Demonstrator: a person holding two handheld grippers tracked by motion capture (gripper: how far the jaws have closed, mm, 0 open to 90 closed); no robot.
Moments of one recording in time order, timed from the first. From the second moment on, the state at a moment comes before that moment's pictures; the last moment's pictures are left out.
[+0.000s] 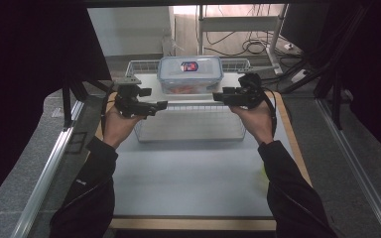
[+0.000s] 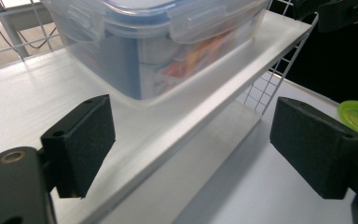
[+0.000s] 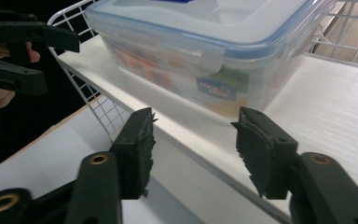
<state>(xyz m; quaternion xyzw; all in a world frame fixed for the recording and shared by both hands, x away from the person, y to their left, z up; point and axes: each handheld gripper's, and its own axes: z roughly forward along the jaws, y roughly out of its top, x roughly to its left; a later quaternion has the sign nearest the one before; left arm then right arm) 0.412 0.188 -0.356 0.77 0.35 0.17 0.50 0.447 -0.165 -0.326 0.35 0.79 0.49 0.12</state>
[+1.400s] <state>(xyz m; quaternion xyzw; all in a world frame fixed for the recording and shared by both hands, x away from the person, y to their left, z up) 0.320 0.176 -0.412 0.80 0.31 0.21 0.48 0.369 -0.174 -0.388 0.28 0.83 0.46 0.16</state>
